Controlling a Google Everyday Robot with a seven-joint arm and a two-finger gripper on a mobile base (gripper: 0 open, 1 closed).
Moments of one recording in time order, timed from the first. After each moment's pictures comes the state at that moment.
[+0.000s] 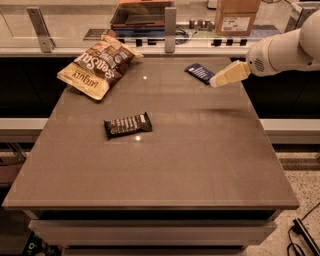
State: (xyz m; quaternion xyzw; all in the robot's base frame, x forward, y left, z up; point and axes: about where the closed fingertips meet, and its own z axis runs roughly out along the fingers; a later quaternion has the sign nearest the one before) arm 0.701 -0.221 0.909 -0.35 0.81 0.06 0.46
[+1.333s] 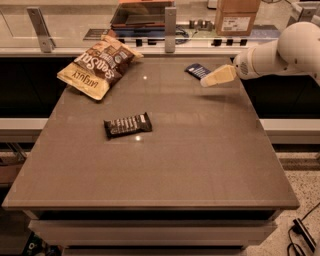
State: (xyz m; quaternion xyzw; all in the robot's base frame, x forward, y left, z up) arm 0.759 -0.213 0.858 -0.31 0.83 0.12 0.45
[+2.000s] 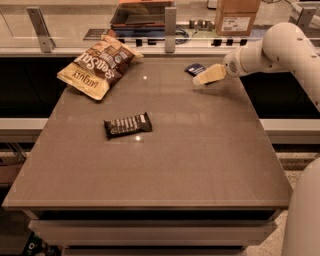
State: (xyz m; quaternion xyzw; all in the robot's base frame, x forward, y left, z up) arm 0.793 -0.191 0.841 -0.32 0.83 0.13 0.44
